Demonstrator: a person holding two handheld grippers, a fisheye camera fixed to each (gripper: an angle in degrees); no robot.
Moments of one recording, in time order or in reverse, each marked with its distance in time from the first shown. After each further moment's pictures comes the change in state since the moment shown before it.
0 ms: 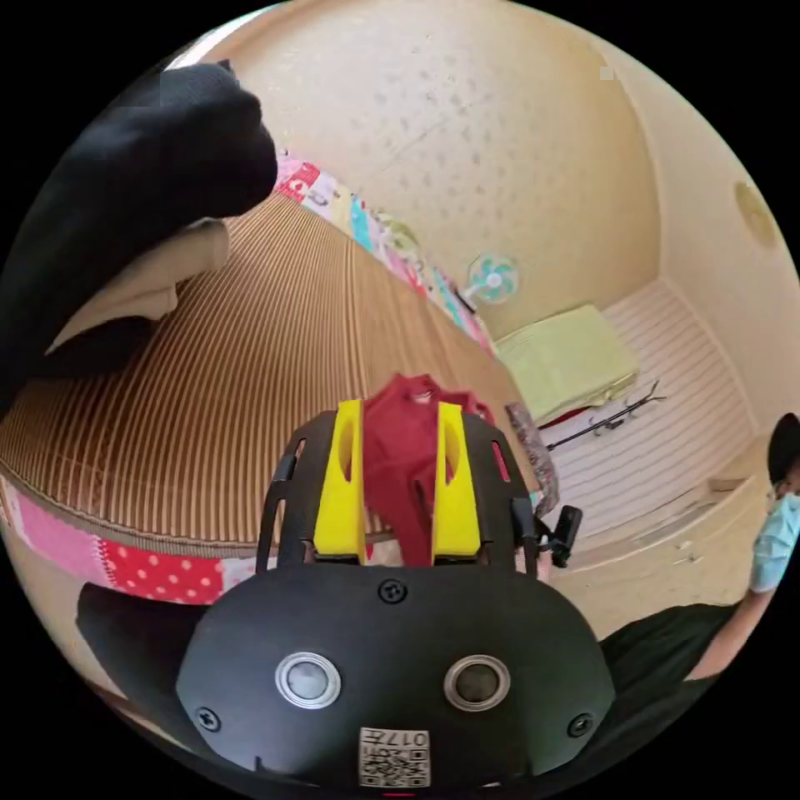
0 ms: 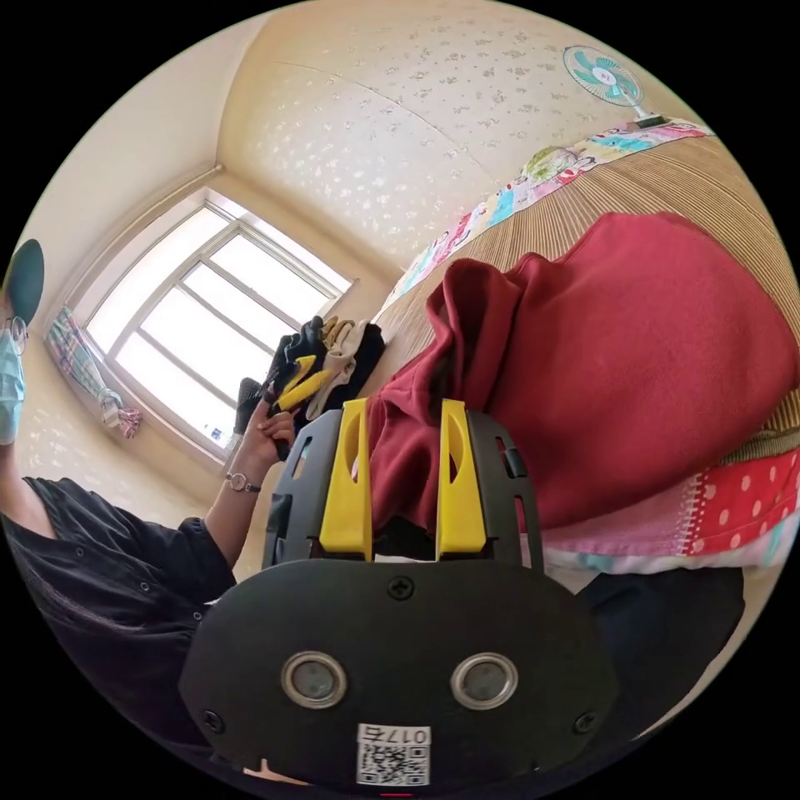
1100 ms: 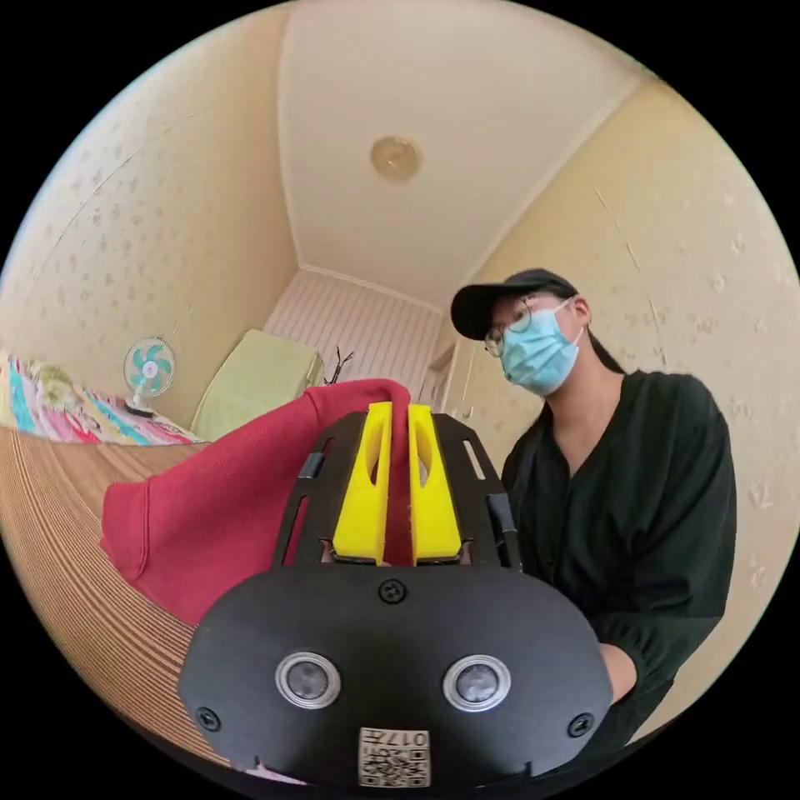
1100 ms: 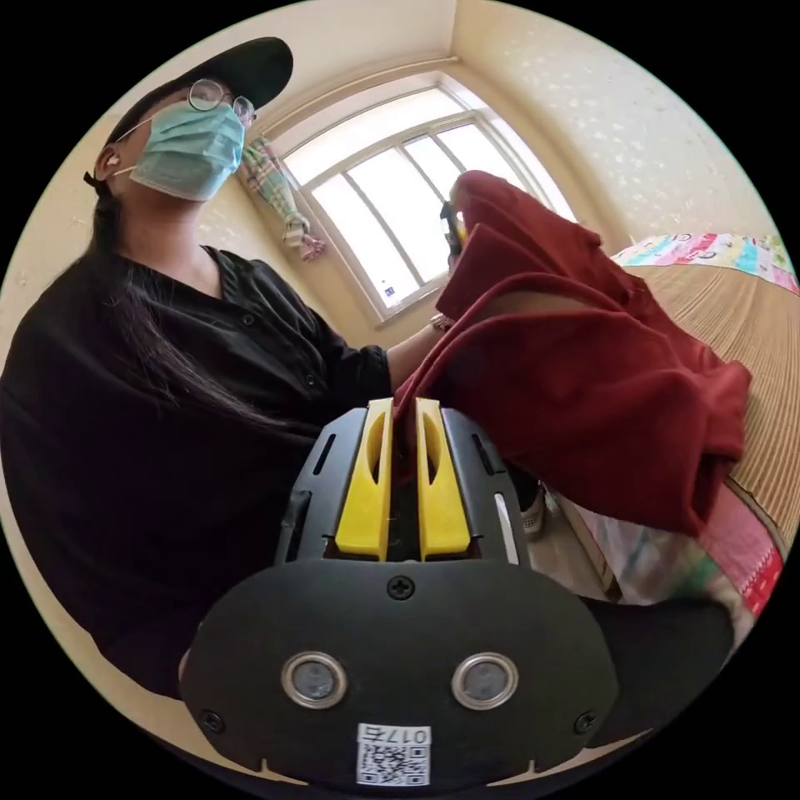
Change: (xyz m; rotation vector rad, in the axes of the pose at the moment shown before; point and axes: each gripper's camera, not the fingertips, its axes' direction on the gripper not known) left arm -0.019 0.173 -0.100 0.297 1.127 0.997; right arm -0.108 0.034 -0.082 -0.281 -0.449 -0.525
